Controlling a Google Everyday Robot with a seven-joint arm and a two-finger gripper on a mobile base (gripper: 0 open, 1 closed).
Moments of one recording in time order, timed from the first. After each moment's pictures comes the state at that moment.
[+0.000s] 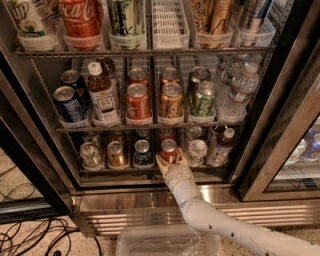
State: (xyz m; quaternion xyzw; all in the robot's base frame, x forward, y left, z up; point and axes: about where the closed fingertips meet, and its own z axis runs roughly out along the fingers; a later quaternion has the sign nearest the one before) arm 0.635 -0.052 0.594 -0.15 0.71 0.06 0.69
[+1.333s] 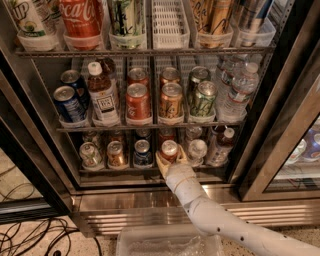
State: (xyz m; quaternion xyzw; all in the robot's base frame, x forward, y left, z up) arm 0.614 -0.041 0.628 -0.16 0.70 0.12 0.68
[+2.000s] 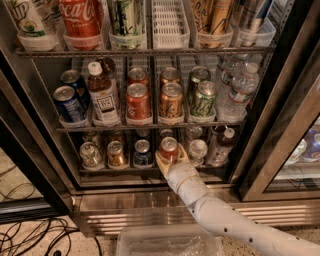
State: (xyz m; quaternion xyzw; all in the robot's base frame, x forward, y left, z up) arm 0.599 -0.039 0.650 -0.18 0.71 0.13 0.67
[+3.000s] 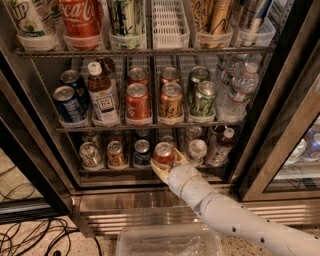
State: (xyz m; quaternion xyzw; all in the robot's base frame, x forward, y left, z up) arm 0.570 -0.028 0.662 -0.24 0.73 0.14 0.63
